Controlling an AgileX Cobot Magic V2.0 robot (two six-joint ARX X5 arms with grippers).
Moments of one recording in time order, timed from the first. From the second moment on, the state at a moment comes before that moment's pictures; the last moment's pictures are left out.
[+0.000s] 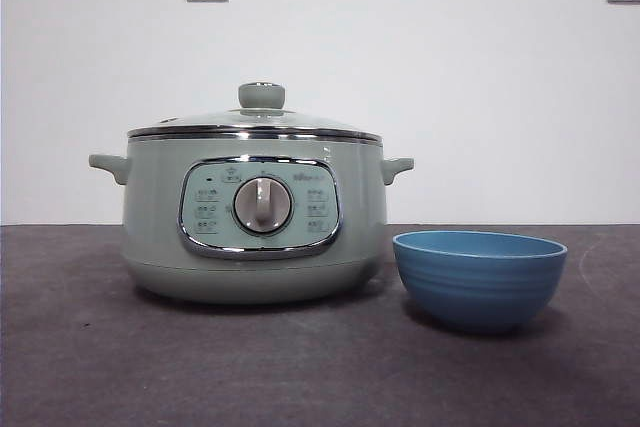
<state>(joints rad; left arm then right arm) 0.08 0.13 0.39 -0.38 0.27 -0.21 0.01 0.23 0.36 -0.19 -0.37 0.39</state>
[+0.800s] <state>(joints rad) 0.08 0.50 0.84 -0.76 0.76 -0.02 0.19 0.89 1.10 -1.01 -0.63 -0.17</state>
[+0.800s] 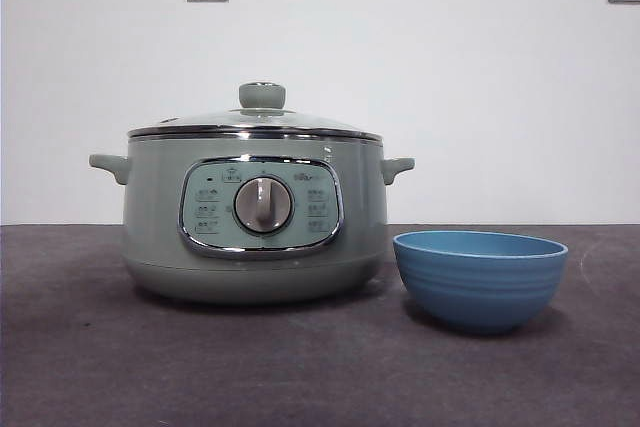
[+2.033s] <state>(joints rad) -0.03 0.82 0.97 -0.48 0.75 -0.08 0.23 0.89 1.10 -1.01 -0.63 -0.19</state>
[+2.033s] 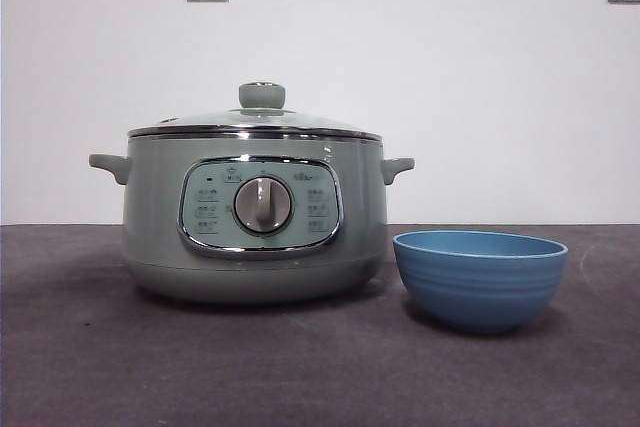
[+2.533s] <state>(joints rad) -0.33 1.29 1.30 -0.39 0.41 0.03 0.23 0.89 1.10 -1.00 -0.62 -0.19</state>
